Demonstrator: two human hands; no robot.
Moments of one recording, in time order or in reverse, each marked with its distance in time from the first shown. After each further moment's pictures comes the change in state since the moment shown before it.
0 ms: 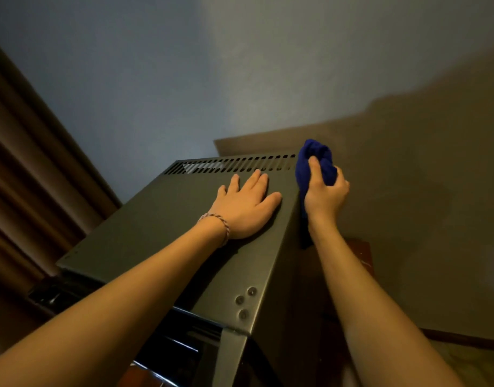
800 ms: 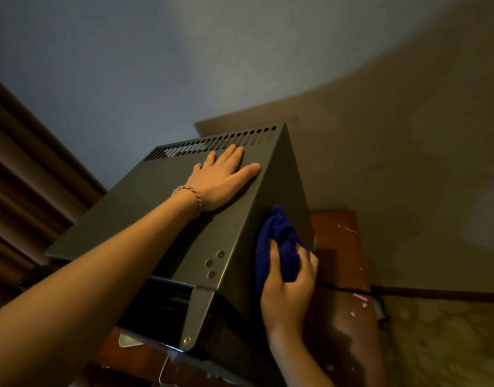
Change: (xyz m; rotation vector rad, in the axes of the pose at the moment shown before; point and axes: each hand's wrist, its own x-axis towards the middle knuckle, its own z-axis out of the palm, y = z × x) left_hand -0.002 0.002 0.002 0.010 0.024 -0.002; right_hand -0.189 0.050 -0.096 0.014 -0.068 0.060
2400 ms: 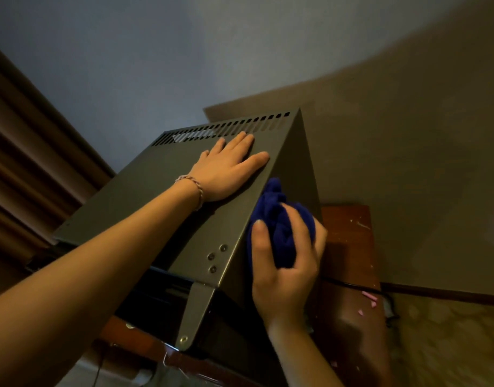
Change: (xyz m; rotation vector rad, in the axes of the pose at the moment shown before) left_hand 0.003 -0.006 0.001 0.001 0.006 0.035; right_hand 0.006 -0.021 0.014 0.022 -0.005 -0.405
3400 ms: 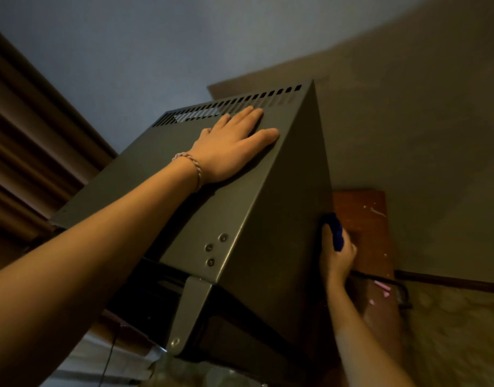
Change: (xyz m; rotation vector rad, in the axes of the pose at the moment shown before) left_hand 0.004 0.003 -0.001 -0.041 -0.002 0.001; right_hand 0.040 0.219 -0.043 -0.153 -0.033 0.703
